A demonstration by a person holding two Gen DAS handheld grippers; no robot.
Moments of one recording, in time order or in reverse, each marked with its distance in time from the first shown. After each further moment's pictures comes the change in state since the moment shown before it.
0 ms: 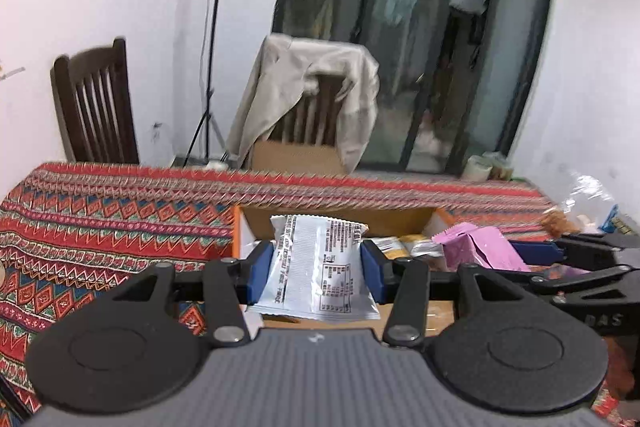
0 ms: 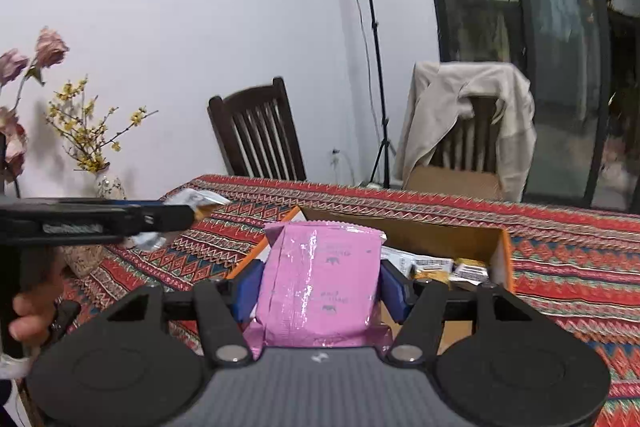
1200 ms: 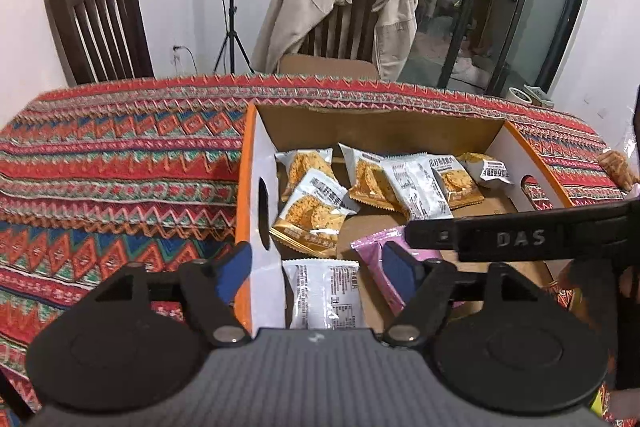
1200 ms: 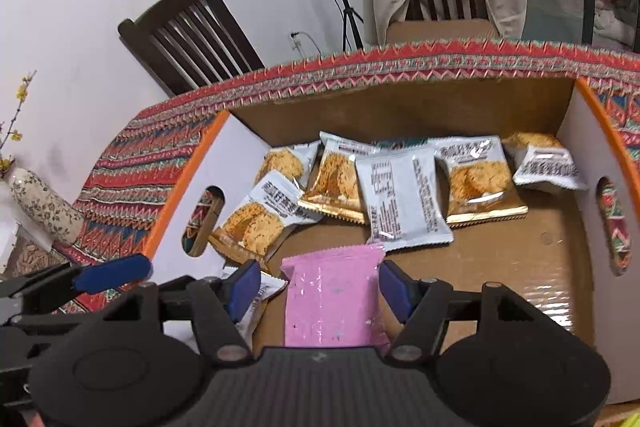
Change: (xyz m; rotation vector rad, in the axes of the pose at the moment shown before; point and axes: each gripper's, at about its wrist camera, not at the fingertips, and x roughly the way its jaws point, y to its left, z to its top) left arm 0.082 0.014 -0.039 -0.003 0.217 0.095; right arm 0.170 -0.043 -0.023 0.282 0.312 -0.022
